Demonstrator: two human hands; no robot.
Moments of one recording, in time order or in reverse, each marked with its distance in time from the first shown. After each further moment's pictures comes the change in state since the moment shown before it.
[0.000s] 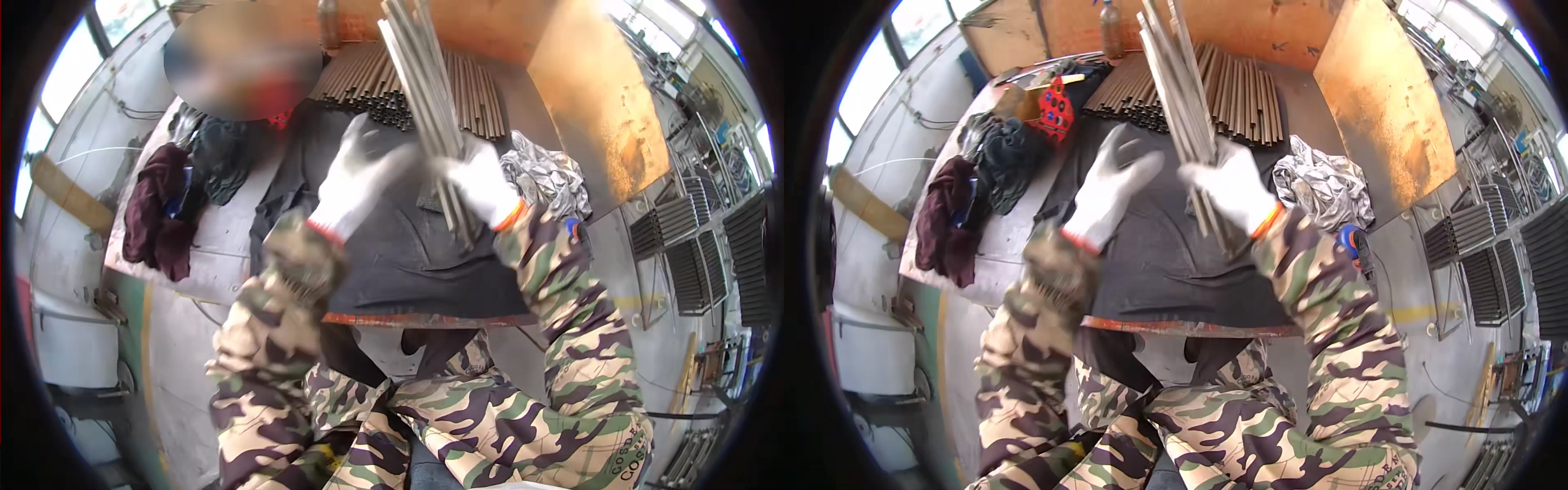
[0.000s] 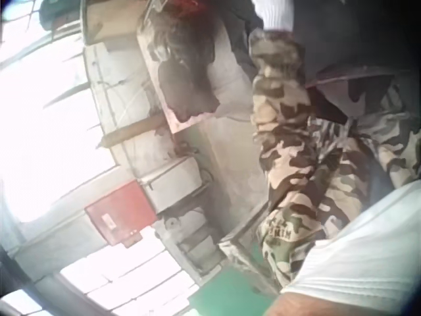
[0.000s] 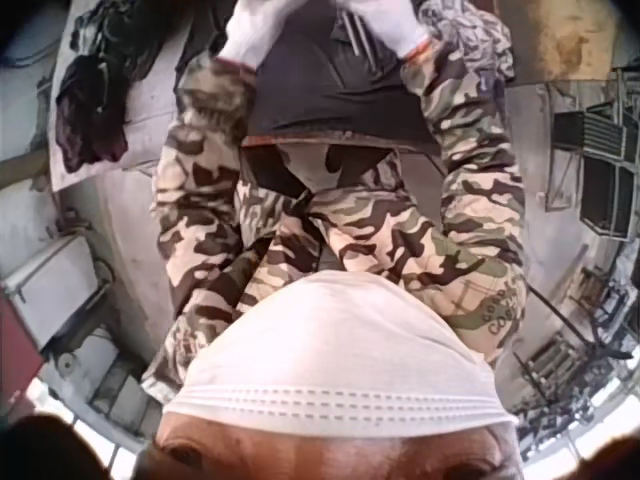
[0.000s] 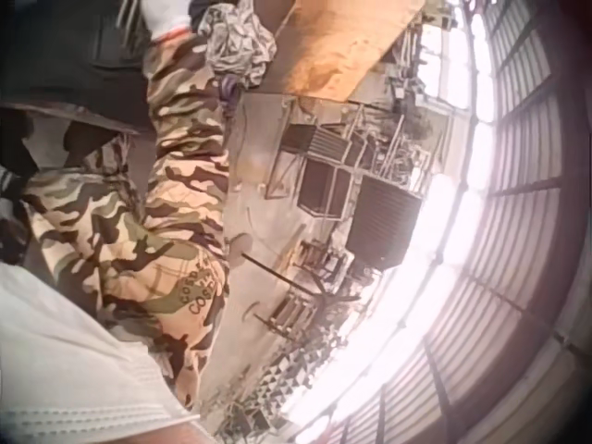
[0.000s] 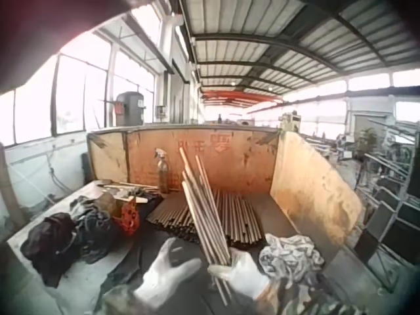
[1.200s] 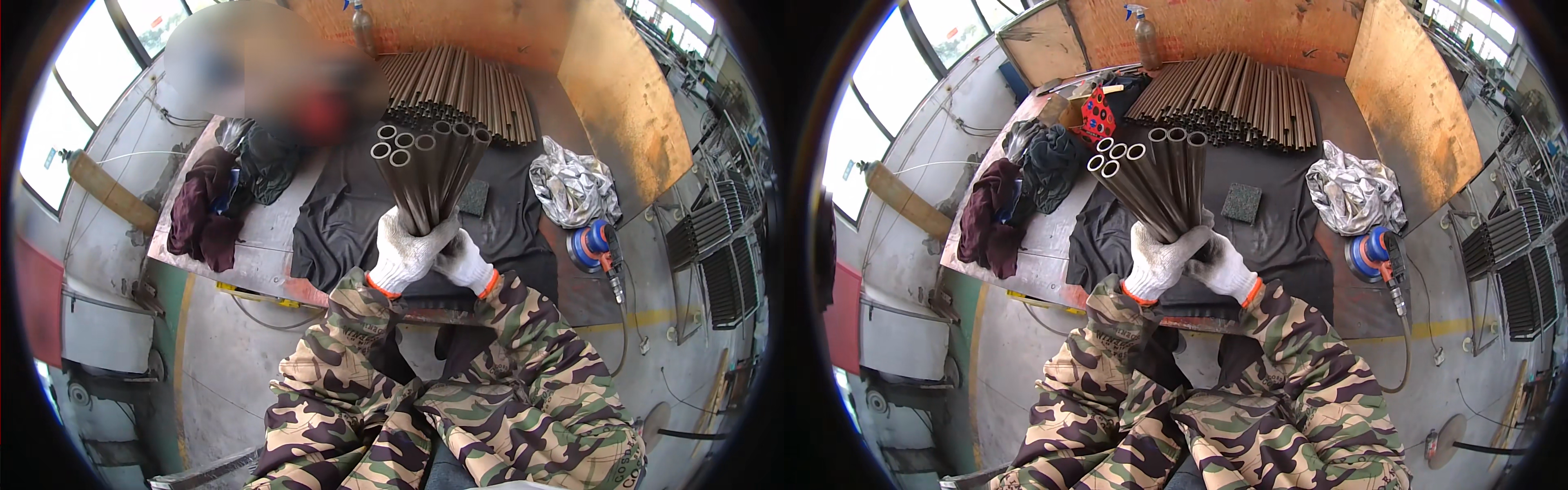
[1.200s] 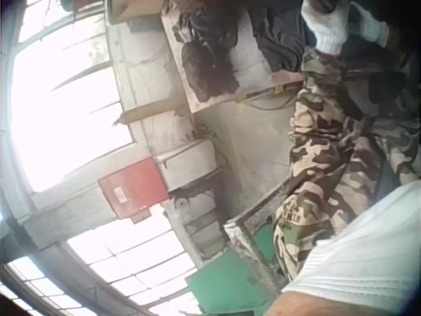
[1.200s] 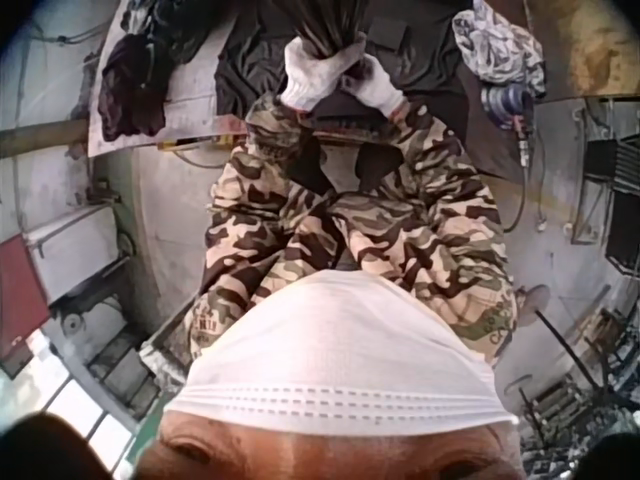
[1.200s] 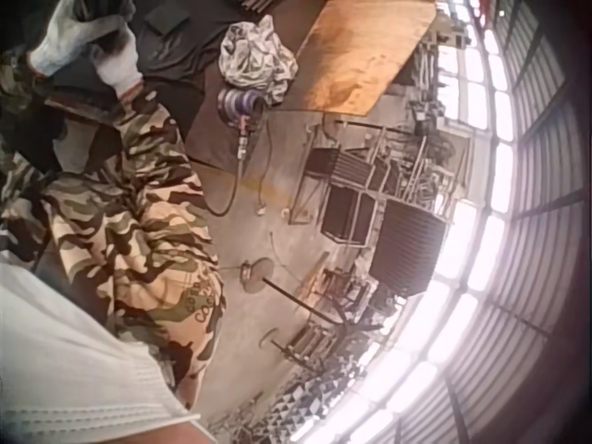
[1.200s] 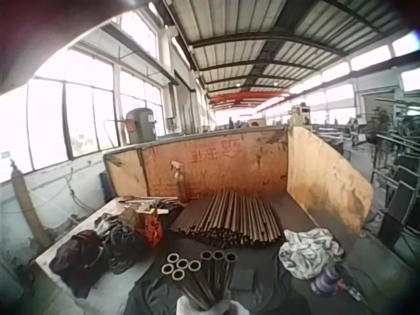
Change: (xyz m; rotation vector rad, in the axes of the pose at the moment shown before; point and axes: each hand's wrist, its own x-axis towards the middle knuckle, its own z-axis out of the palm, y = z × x) left_hand -0.084 -0.009 0.039 -0.167 0.012 0.096; right_hand -0.083 0.112 0.052 0.231 -0.221 -0.134
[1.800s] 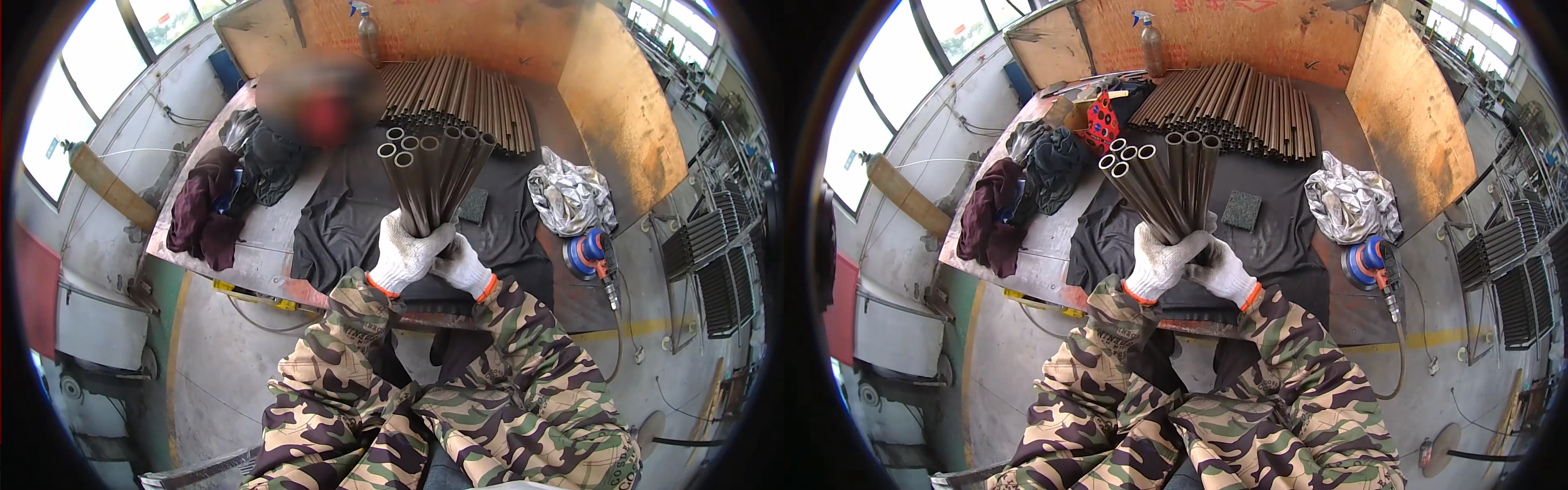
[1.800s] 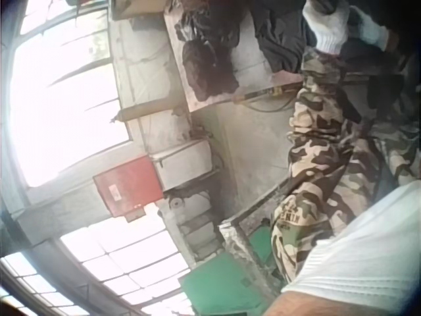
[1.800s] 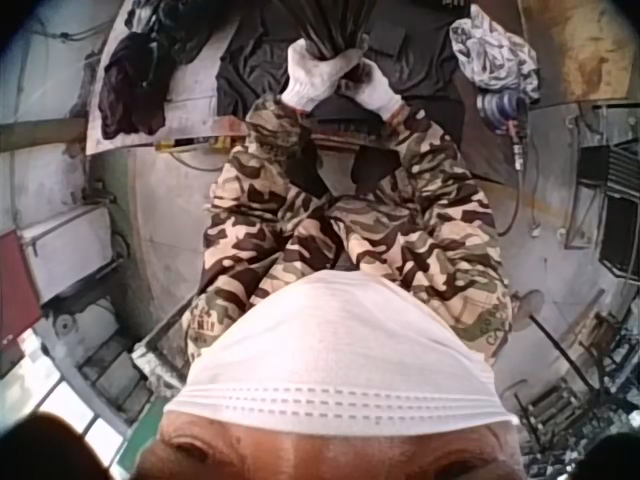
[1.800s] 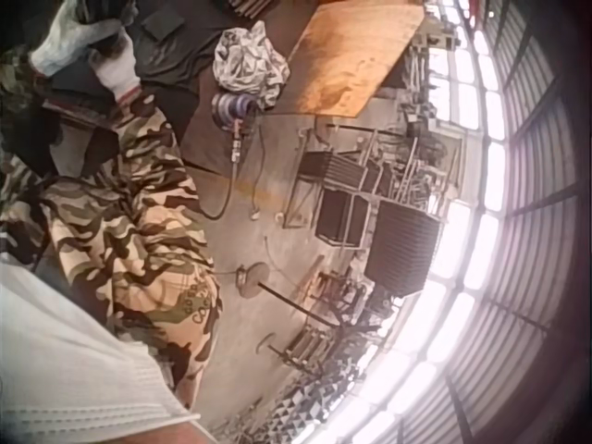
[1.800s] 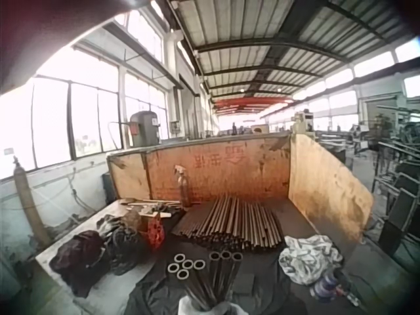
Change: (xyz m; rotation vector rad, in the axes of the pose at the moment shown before) left_hand 0.000 -0.001 0.000 -0.045 -0.014 0.008; right_hand 0.001 -0.004 -0.004 -0.013 -0.047 0.108
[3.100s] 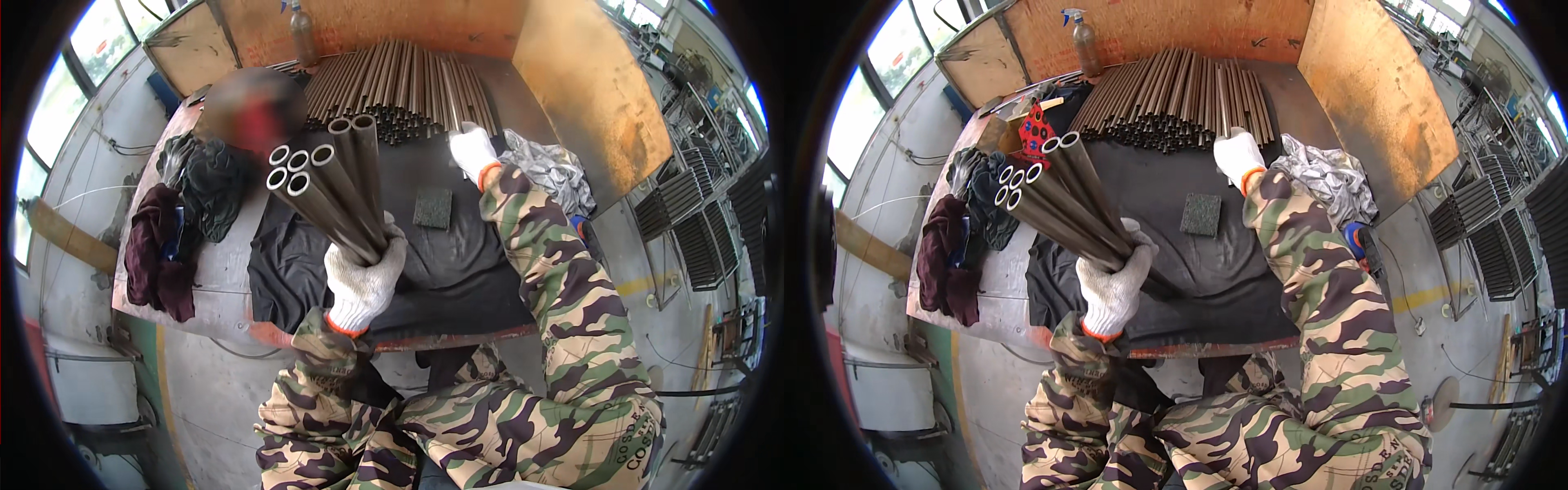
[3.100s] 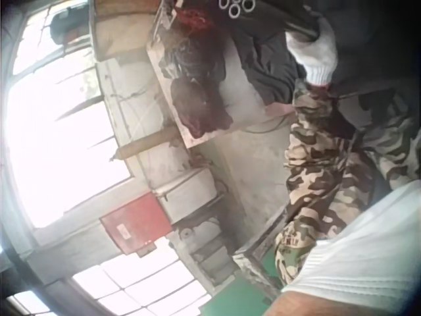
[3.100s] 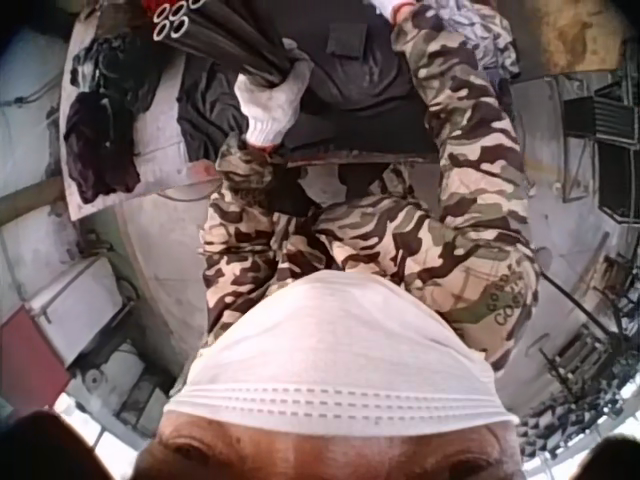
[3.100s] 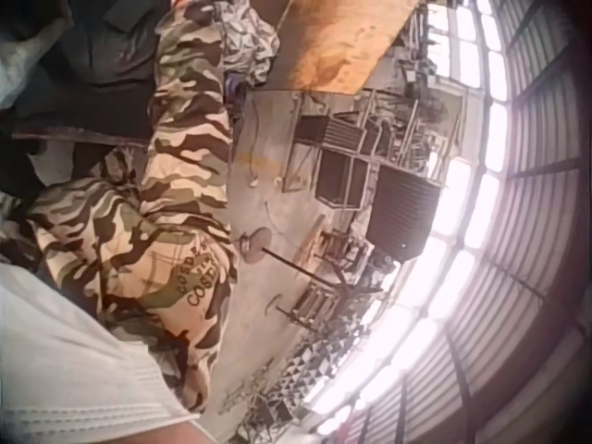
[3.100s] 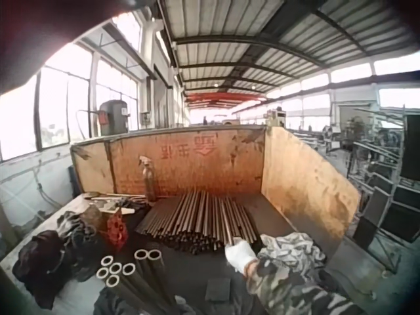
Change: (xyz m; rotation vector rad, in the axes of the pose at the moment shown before) left_hand 0.001 0.000 0.005 -0.078 0.178 0.056; right_hand 0.145 -0.048 -0.160 -0.667 0.715 0.187
